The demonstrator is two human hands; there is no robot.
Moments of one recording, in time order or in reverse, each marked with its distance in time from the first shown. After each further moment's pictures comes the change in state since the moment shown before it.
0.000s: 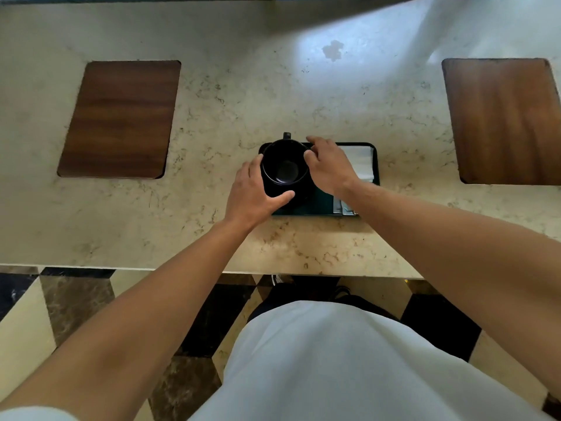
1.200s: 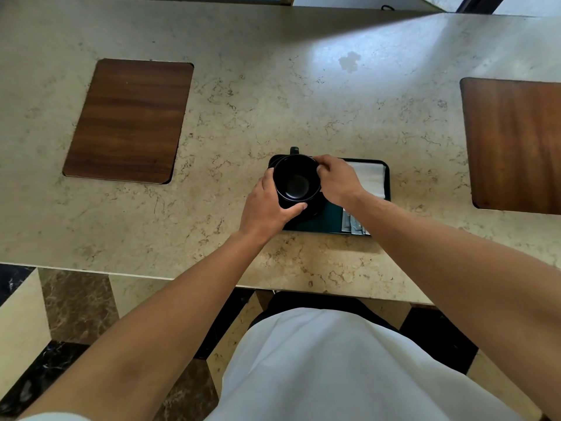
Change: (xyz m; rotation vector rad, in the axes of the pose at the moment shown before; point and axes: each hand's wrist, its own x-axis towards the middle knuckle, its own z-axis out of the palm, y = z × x) left_hand 0.009 0.007 0.012 -0.087 0.029 -0.036; right_hand 0.030 0.007 0.011 0.193 -0.036 0.117
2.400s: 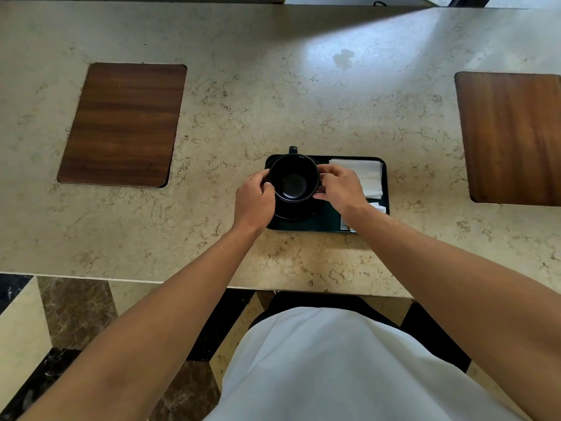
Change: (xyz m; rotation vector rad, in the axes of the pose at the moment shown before) left_hand 0.012 0.001 -0.015 -0.347 0.004 -0.256; right_hand -0.017 0.014 0.007 0.532 0.077 0.225
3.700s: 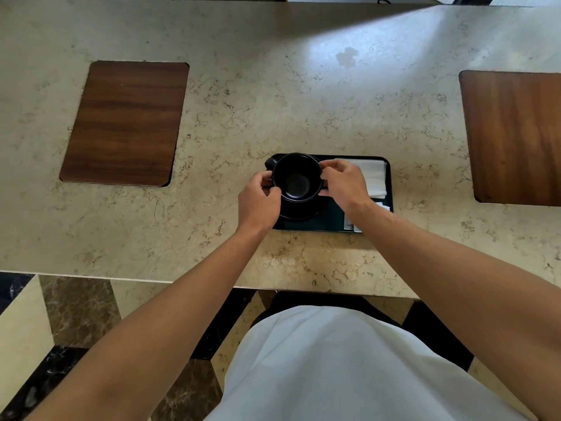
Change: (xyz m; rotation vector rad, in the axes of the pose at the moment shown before) left_hand -0.010 0.007 -0.003 -0.122 0.018 -0.102; right_hand 0.006 -0.004 0.003 -0.039 0.061 -0.008
